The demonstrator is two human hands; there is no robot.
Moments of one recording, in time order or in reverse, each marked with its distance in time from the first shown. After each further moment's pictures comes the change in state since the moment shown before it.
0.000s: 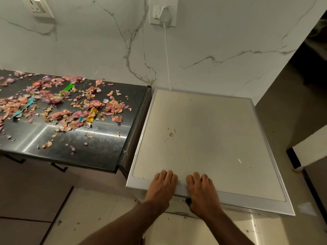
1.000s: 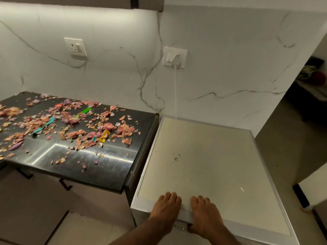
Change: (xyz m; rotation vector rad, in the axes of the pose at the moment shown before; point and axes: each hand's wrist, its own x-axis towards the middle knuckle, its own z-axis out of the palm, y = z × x) left_hand 0.002 -0.001 -0.020 0.080 -0.104 -0.004; right_hand 0.016 -0.003 -0.028 0.008 -0.154 -0.009
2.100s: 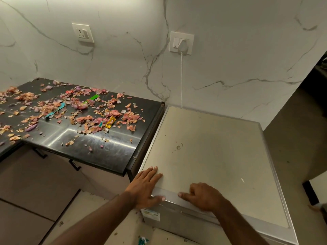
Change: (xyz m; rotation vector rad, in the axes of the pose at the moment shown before) left_hand -0.032 -0.081 0.005 -0.171 0.024 -0.062; right_hand 0.011 0.026 -0.041 0.289 -0.210 -0.019
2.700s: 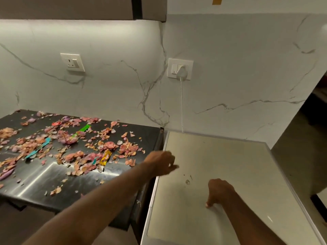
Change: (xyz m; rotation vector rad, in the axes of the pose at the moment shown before) left_hand 0.166 -0.053 -0.184 0.119 0.168 0.149; right_hand 0.115 -0.013 -0.107 -0.139 0.023 0.313
